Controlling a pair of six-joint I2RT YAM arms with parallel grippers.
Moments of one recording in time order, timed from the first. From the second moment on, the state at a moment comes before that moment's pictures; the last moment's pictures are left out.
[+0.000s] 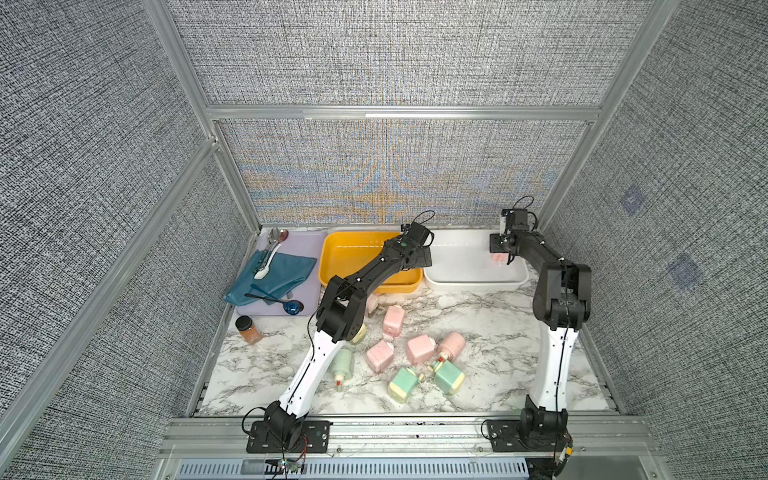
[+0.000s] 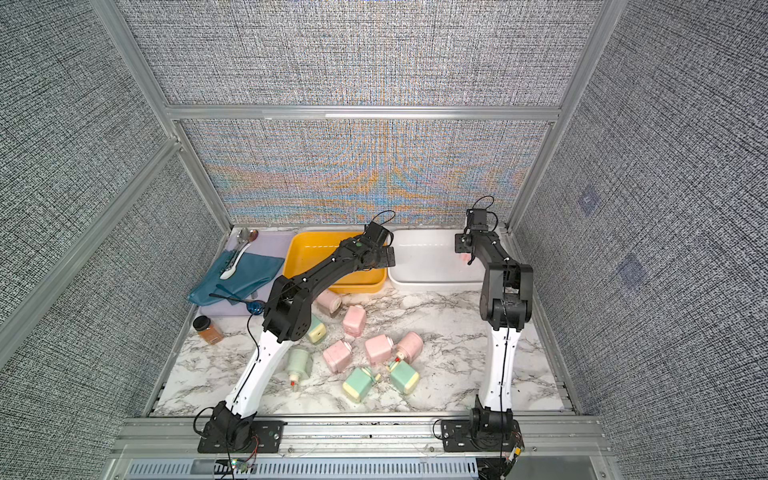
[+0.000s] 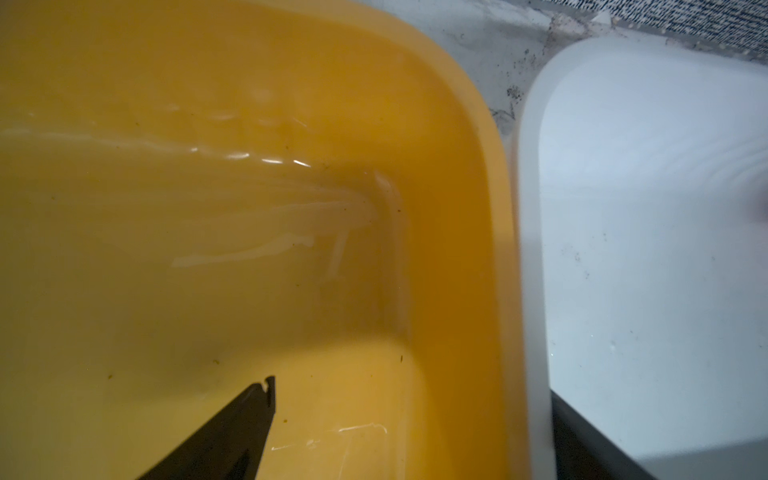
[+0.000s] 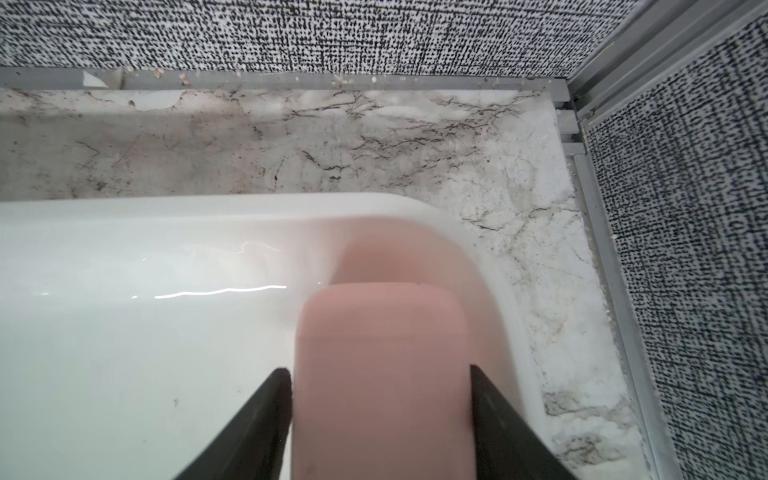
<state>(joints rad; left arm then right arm) -0.67 2.56 2.32 -0.71 -0.17 -0.63 -0.06 2.28 1.84 -0.40 0.14 -0.08</state>
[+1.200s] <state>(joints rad) -0.68 2.48 2.32 -0.74 -0.08 -0.56 -0.01 2.05 1.62 -0.29 0.21 -0.09</state>
